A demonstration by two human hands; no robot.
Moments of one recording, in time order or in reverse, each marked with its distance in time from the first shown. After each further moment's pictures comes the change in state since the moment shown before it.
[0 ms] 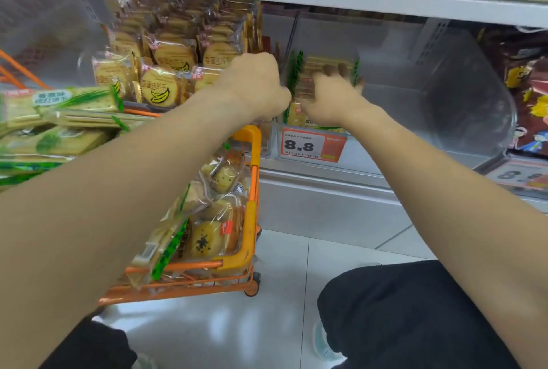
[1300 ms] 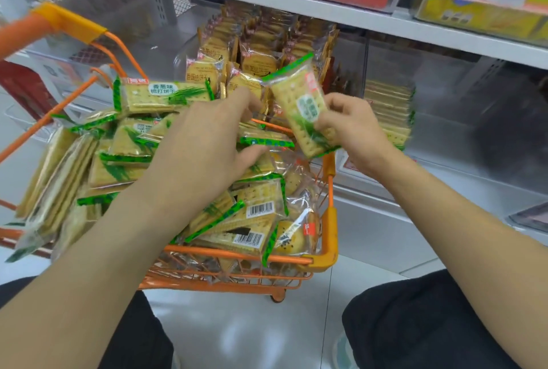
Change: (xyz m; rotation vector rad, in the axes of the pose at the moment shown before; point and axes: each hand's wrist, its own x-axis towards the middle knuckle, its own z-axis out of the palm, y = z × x) left_hand -0.139 -0.136 -0.036 -0.120 0.370 0.147; right_hand -0.077 -0.118 -0.005 1.092 0.017 -0.213
